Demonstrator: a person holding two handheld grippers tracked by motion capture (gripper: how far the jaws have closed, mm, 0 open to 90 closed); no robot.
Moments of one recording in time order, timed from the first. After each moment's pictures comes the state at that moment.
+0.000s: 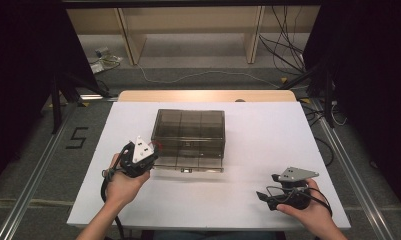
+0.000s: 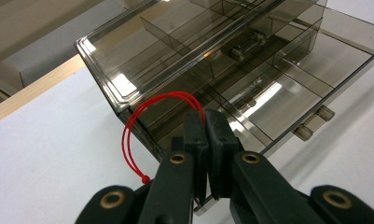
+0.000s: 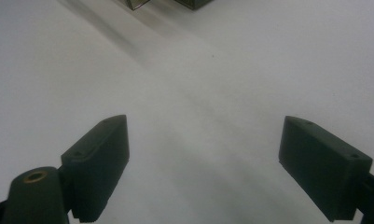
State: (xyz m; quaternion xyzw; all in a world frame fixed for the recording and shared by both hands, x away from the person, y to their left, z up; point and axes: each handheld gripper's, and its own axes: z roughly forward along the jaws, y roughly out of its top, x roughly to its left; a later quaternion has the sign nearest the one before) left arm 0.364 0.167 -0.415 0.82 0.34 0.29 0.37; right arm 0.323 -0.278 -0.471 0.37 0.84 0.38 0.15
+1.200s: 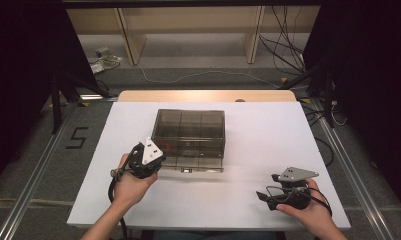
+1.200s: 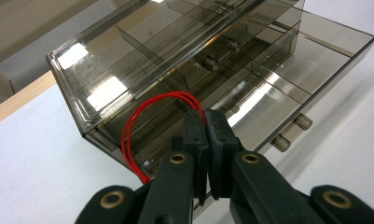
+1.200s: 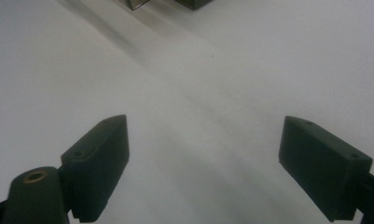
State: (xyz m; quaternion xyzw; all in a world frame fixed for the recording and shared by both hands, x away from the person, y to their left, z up) left arm 0.364 0.147 -0.417 0.83 0.32 0.28 0.37; right arm 0.324 -0.278 -0.471 0.37 0.84 0.38 0.15
